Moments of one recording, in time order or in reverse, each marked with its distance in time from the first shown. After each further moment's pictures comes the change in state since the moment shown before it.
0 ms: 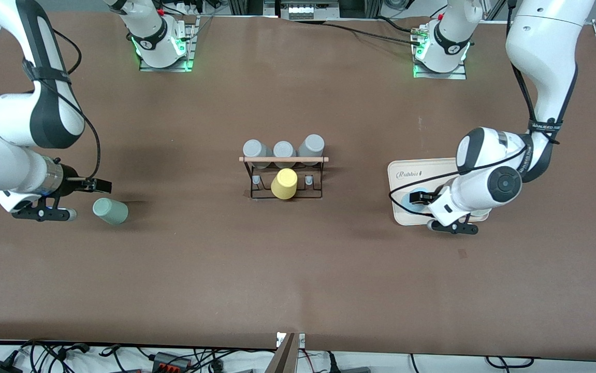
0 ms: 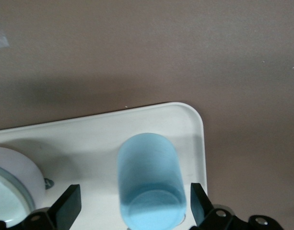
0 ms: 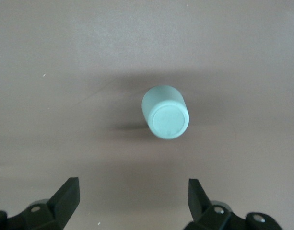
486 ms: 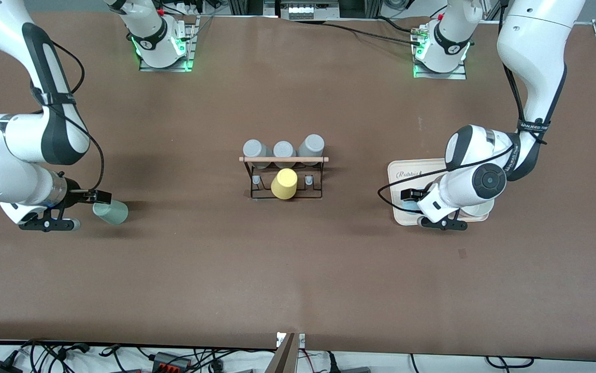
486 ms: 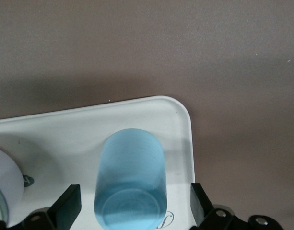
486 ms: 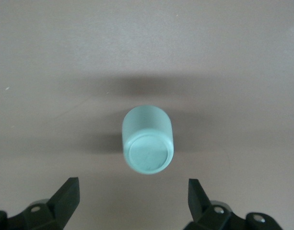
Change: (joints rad) left arm -0.020 0.001 0.002 -0.024 0.000 0.032 -0.025; right arm -0.040 0.089 -0.001 -0.006 -0.036 0.122 -0.051
